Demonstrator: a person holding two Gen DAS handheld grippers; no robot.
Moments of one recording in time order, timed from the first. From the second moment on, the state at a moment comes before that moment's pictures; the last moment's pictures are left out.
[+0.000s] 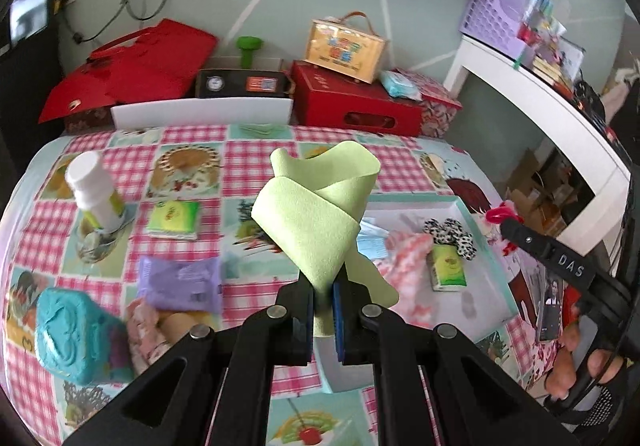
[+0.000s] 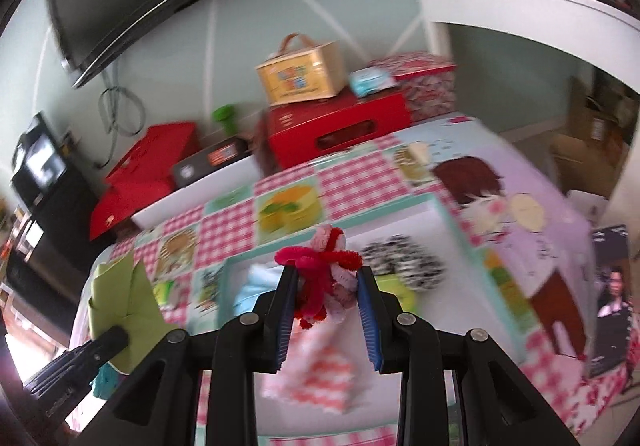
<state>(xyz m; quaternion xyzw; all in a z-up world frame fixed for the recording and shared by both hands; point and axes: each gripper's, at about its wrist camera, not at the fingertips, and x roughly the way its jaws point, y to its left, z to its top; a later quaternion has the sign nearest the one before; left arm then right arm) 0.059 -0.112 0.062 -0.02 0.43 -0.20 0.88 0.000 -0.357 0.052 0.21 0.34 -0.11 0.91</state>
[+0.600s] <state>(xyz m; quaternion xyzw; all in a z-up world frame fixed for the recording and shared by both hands) 0.074 -0.162 -0.006 0.02 0.49 -0.22 0.84 -0.005 -0.411 0.004 0.22 0.41 -0.20 0.86</state>
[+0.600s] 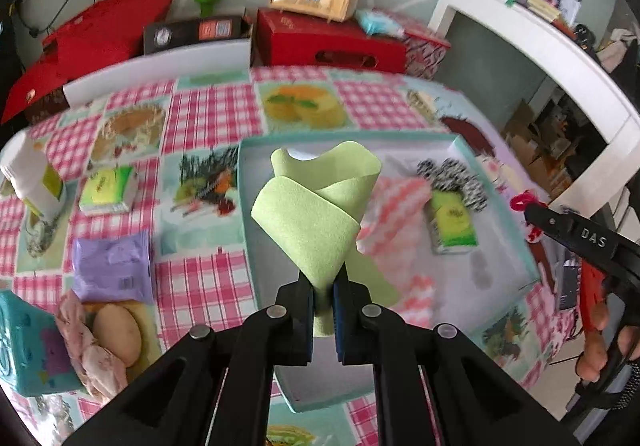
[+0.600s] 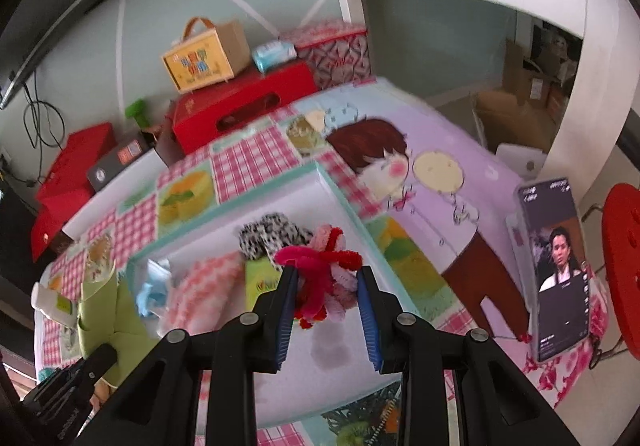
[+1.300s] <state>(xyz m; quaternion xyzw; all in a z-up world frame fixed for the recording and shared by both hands) 0.069 -0.199 -0.052 0.06 0.56 -0.24 0.79 0.012 -0.409 -0.050 0.21 0.51 -0.21 0.81</state>
